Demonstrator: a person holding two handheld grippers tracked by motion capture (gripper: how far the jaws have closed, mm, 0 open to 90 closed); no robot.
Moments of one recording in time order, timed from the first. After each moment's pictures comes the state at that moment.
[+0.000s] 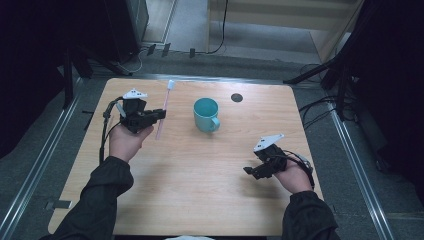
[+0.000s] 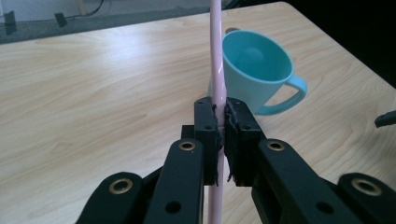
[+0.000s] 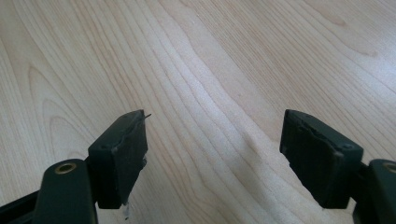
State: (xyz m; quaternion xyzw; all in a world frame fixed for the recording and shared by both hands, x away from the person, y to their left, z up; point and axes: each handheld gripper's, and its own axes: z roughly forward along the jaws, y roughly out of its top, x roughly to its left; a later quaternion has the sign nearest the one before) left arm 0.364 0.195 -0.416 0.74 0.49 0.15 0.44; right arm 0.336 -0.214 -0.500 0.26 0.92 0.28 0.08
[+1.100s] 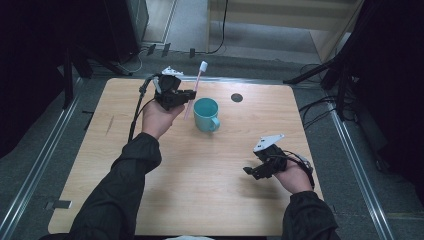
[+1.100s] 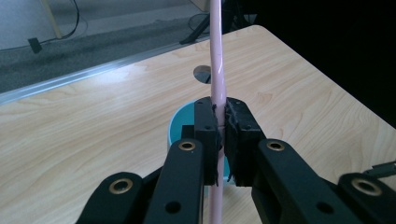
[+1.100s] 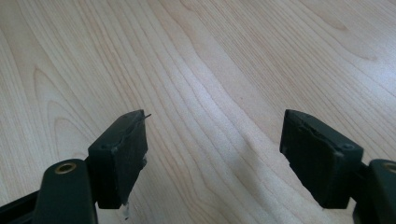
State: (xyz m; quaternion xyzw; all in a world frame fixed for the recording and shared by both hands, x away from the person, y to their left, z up) left arm 0.424 0.121 -0.388 0.76 0.45 0.15 0.45; right arm 0.334 -0.214 -0.499 0.26 0.92 0.29 0.09
